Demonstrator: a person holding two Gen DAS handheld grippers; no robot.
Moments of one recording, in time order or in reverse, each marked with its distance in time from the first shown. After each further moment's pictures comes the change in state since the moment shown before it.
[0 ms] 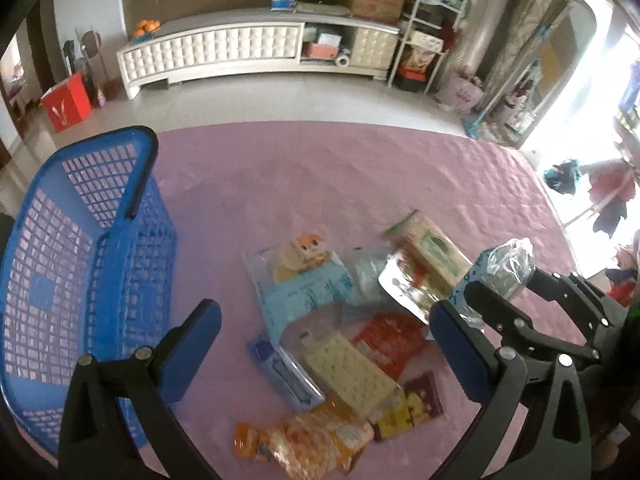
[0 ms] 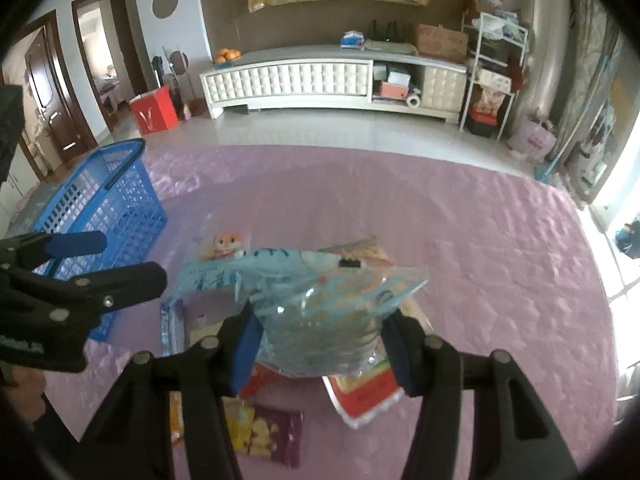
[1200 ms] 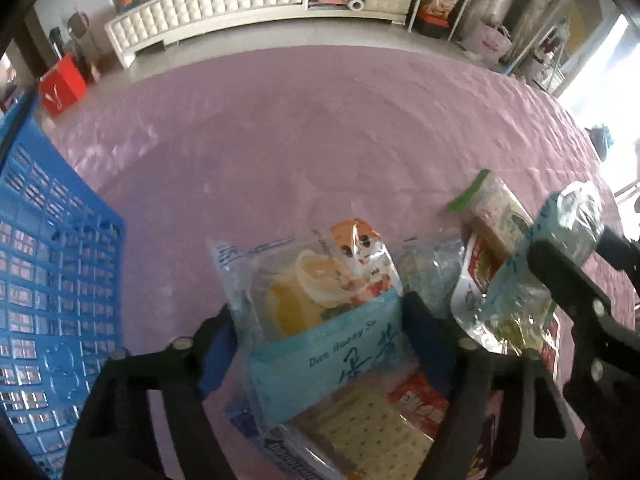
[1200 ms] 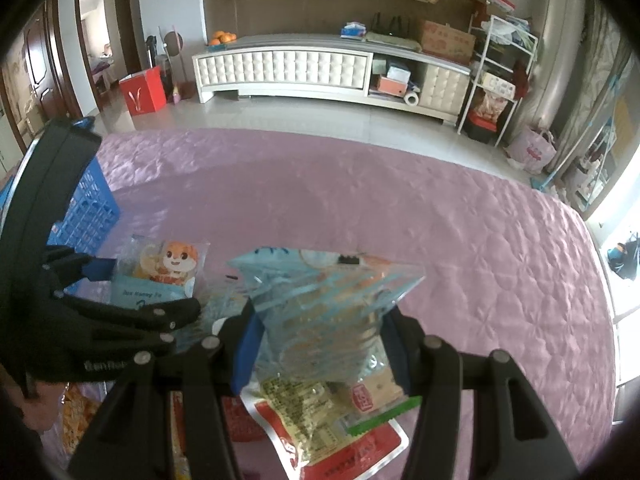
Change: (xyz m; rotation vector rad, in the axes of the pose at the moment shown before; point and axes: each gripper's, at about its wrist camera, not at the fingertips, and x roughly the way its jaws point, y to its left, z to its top) left arm 0.109 -0.007 0.012 0.032 0.184 0.079; right arm 0.045 -0.014 0.013 -0.071 0.029 -0.075
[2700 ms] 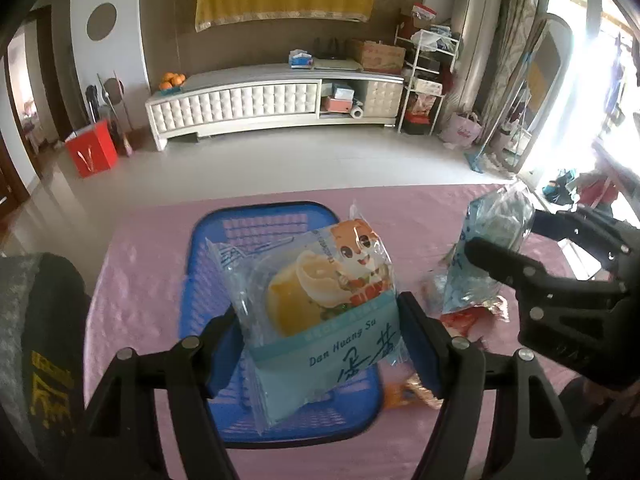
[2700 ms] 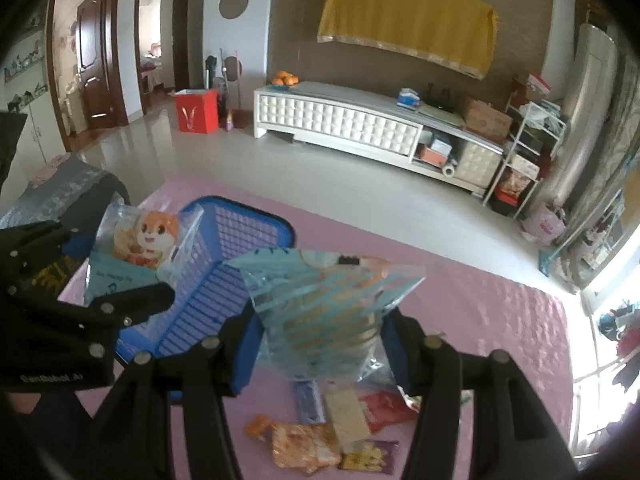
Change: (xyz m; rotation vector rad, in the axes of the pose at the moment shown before) left arm -0.250 0.165 -0.081 0.042 -0.367 -0.033; right arm -0.136 0.179 0.066 -0.141 -0.138 0.042
